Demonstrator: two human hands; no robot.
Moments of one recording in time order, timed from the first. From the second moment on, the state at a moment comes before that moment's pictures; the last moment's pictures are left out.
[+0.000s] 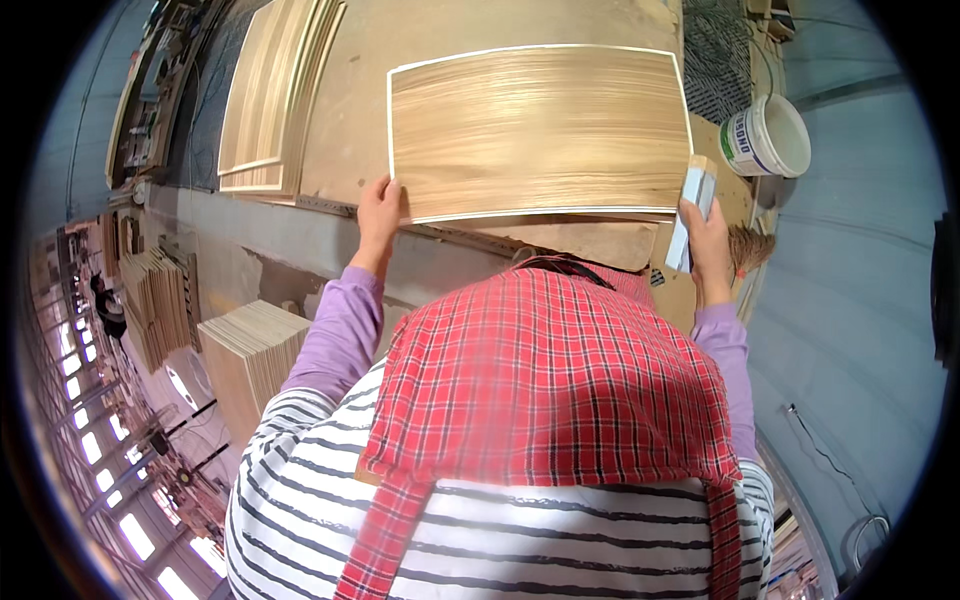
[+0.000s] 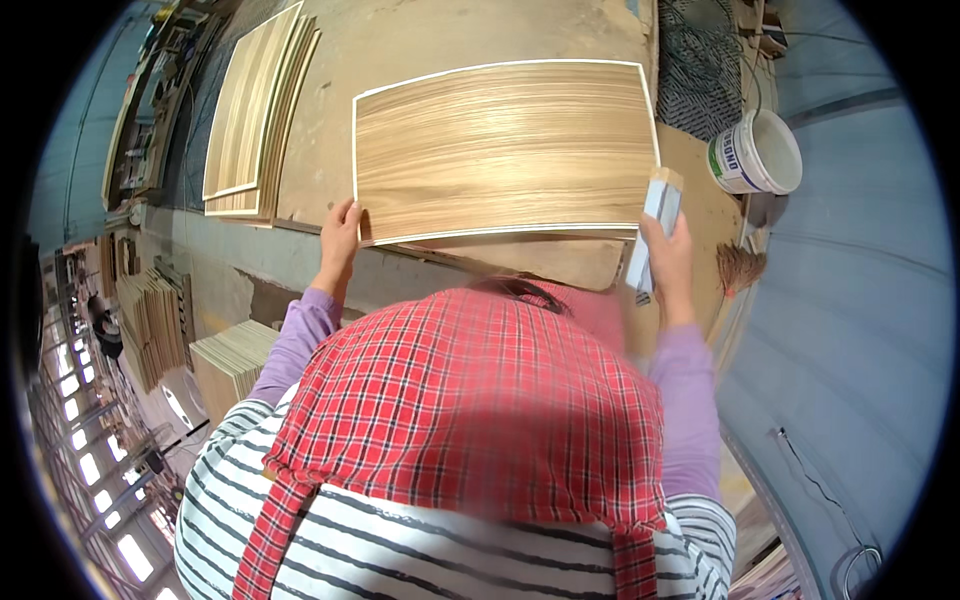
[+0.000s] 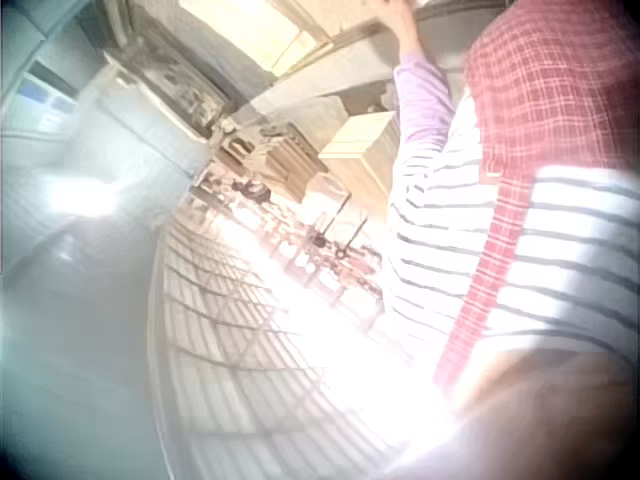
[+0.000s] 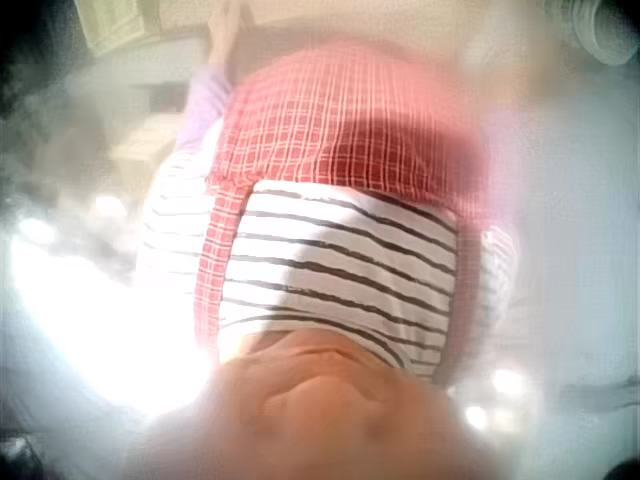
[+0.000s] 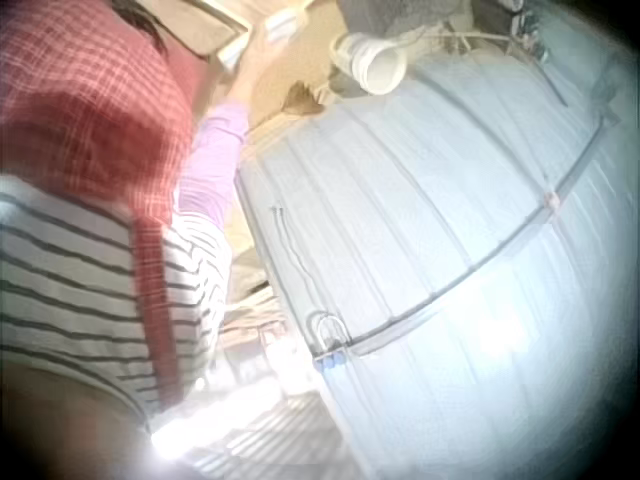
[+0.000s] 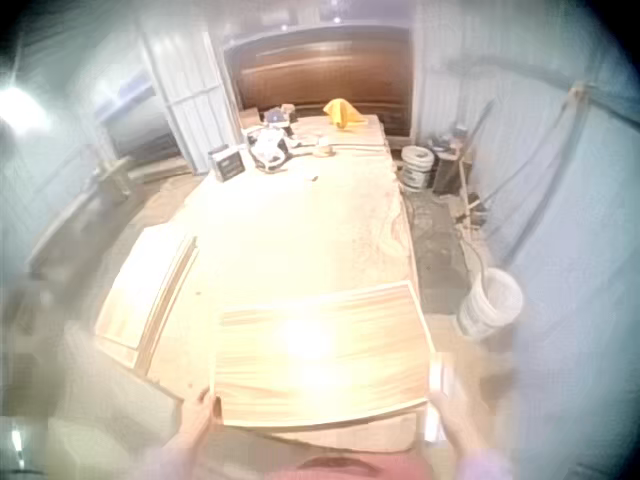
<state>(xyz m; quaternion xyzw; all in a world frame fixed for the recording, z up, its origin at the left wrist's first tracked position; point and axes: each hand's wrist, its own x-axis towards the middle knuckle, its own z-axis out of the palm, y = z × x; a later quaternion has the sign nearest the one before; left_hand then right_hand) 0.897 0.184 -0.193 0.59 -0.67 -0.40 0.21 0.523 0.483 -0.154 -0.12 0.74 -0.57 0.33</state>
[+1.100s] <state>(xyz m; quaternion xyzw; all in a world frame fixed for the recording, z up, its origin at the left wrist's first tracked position) 0.893 0.340 -0.180 0.64 -0.38 -0.65 0.14 0.333 0.263 -0.174 -0.41 0.68 -0.45 0.40</state>
